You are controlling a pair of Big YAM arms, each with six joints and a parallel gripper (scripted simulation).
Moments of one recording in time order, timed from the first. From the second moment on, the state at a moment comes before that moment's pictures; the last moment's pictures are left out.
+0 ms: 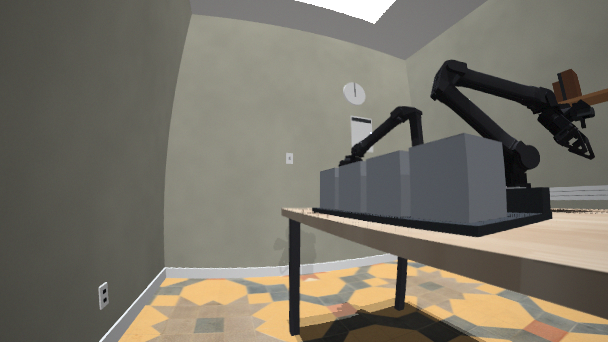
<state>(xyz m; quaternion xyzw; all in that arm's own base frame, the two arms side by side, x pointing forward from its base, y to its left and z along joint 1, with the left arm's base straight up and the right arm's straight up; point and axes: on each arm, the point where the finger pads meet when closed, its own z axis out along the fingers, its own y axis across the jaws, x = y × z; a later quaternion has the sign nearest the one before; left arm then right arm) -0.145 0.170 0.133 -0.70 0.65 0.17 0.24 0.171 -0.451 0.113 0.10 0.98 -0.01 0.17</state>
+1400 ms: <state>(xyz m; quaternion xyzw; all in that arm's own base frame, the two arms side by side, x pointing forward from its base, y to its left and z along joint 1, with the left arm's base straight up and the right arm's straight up) -0.039 0.524 0.448 -0.52 0.54 0.50 0.44 0.528 -0.087 0.429 -0.04 0.78 -0.10 0.62</state>
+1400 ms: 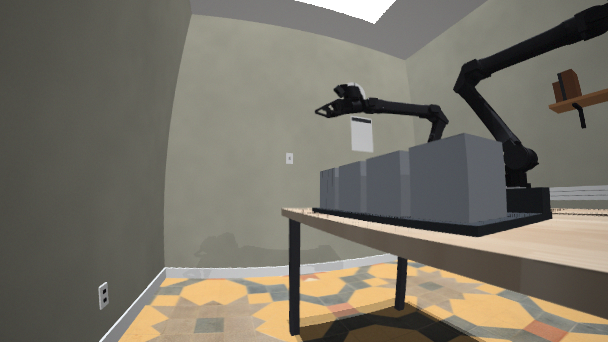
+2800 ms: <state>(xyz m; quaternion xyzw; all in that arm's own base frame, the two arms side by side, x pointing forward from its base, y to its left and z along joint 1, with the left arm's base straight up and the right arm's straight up) -0.033 0.537 0.454 -0.53 0.51 0.49 0.46 0.450 -0.078 0.281 0.02 1.00 -0.01 0.09</state>
